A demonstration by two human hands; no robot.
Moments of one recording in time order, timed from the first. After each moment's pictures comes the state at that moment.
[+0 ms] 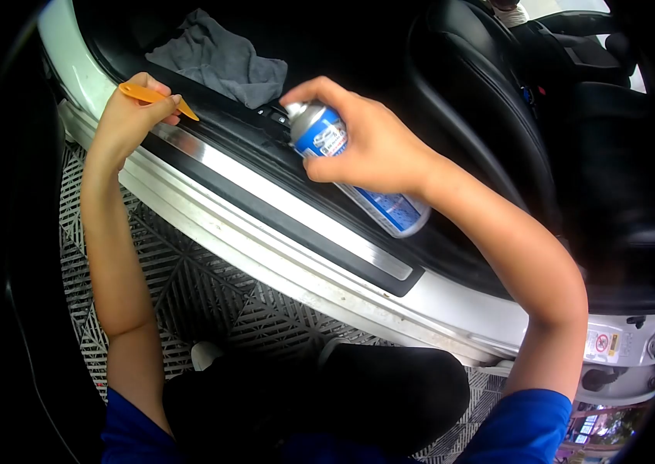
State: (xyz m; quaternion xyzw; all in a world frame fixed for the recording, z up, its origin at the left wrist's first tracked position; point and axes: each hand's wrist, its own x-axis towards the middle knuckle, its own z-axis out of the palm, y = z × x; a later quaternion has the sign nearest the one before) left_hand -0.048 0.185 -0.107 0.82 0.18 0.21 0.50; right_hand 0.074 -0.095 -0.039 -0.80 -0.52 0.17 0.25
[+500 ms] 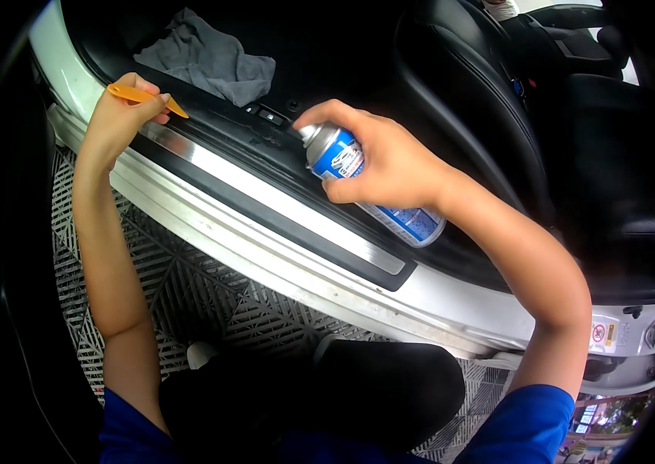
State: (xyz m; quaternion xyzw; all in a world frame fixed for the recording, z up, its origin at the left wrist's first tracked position) left_hand -0.043 0.186 -0.111 0.82 0.19 0.22 0.49; right_hand 0.071 -0.126 -0.034 -0.81 -0.50 0.19 0.24
